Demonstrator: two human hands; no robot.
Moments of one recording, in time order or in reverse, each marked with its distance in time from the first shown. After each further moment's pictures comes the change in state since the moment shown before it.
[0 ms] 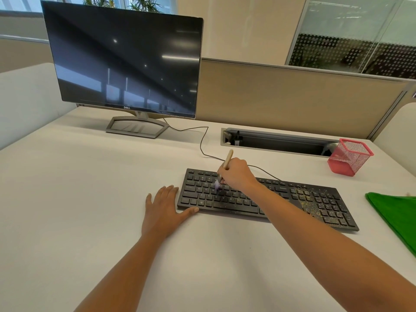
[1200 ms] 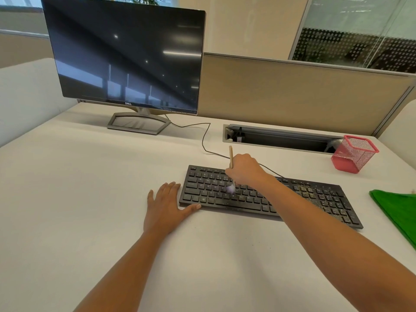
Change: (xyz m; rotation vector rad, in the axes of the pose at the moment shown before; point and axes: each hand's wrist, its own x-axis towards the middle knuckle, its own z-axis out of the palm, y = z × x) left_hand -0.002 0.001 -0.001 -0.010 -0.006 -0.002; right_hand -0.003 -0.001 -0.015 -0.369 -0.070 -0.041
